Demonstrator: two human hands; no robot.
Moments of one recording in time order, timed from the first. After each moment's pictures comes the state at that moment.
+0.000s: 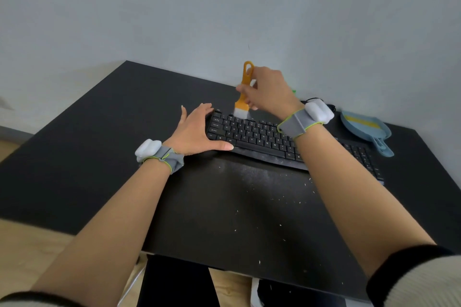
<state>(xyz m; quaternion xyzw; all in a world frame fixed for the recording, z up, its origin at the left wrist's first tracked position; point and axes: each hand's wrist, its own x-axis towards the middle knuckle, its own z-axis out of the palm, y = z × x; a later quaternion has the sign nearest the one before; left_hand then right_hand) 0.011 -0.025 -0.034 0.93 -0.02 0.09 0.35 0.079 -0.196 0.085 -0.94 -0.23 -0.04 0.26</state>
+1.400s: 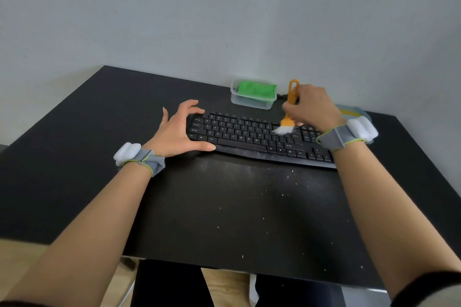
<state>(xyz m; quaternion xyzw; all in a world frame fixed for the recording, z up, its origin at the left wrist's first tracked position) 0.008 -0.021 -0.032 0.93 -0.07 0.09 0.36 0.077 -0.320 0.083 -0.98 -0.10 -0.06 0.13</state>
